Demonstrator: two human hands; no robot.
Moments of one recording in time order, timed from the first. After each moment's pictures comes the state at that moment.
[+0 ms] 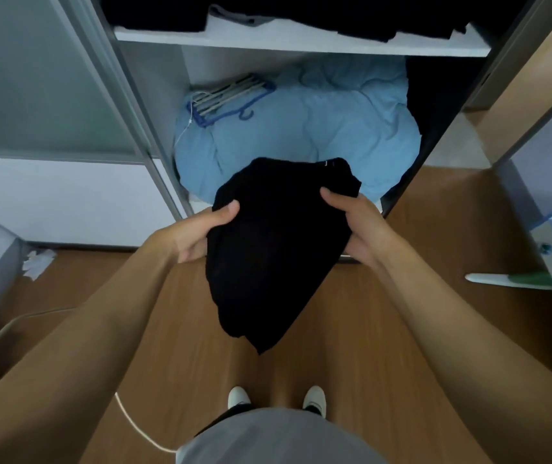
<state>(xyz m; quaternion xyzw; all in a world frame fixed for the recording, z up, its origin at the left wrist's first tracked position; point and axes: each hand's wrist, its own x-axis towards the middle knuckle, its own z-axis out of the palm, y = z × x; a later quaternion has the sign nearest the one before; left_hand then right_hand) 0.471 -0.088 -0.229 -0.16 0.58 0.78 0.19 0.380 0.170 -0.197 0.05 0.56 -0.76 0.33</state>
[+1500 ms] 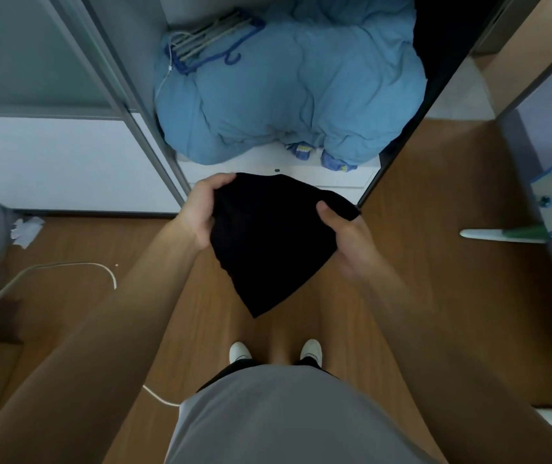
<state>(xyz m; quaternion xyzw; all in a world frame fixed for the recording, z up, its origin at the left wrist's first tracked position) 0.476 -0.034 -0.247 -0.32 0.46 0.82 0.09 0.439 0.190 -0.276 0.07 0.57 -0.77 0.28</state>
